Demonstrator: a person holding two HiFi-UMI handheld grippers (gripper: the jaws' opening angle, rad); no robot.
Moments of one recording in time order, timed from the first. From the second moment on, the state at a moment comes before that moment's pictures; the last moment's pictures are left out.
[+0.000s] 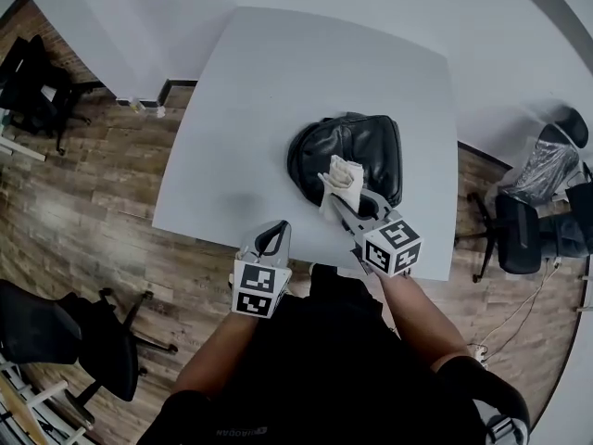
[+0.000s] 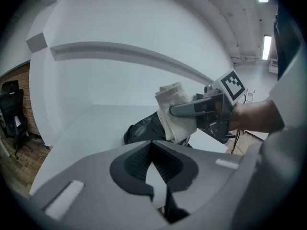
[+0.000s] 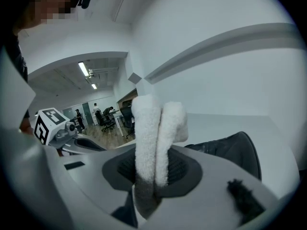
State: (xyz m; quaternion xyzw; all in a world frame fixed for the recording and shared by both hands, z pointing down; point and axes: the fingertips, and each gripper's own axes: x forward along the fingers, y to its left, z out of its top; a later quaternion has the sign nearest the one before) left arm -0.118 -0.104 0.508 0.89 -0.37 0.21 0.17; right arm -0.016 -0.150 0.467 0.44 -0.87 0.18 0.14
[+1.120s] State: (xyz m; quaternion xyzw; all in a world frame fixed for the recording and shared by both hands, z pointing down) left arm -0.065 -0.152 0.547 0.86 -0.38 0.26 0.20; right arm -0.012 -0.302 0.542 0.40 -0.88 0.22 0.17
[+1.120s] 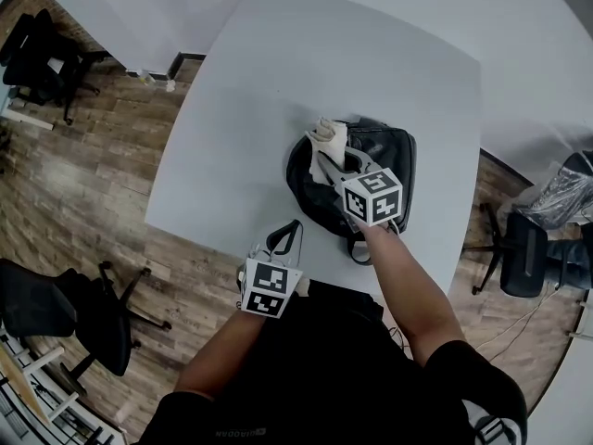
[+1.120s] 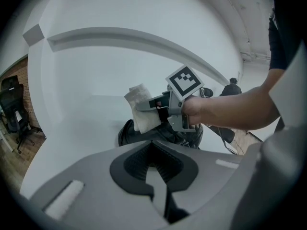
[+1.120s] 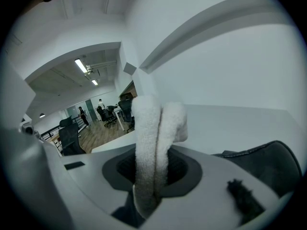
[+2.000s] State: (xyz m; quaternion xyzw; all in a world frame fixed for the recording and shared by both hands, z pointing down) left arm -0.036 -0.163 0.548 0.88 -0.35 0.26 0.19; right arm 0.057 -0.330 0.527 0.46 -0.85 0.20 0.16
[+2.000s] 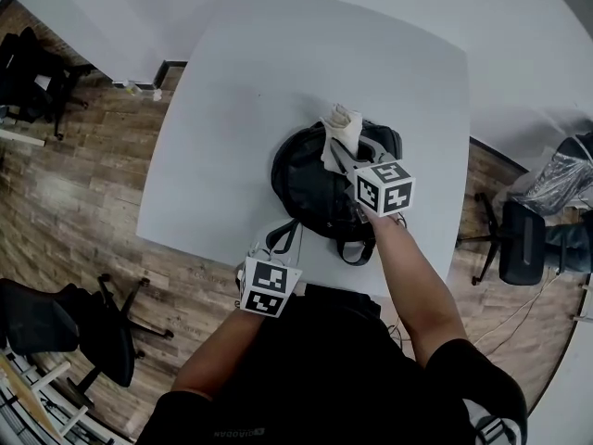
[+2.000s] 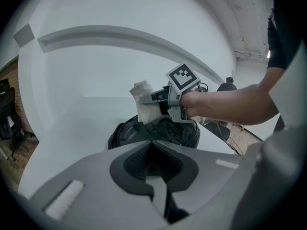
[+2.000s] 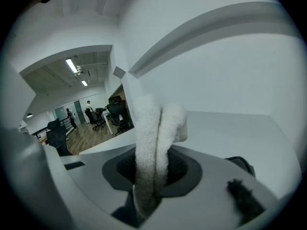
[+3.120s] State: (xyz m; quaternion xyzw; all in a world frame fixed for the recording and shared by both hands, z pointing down) left arm 0.000 -0.160 0.537 0.90 -0.31 0.26 0.17; right arm 0.190 -0.325 0.472 0.58 -0.79 0.18 0.10
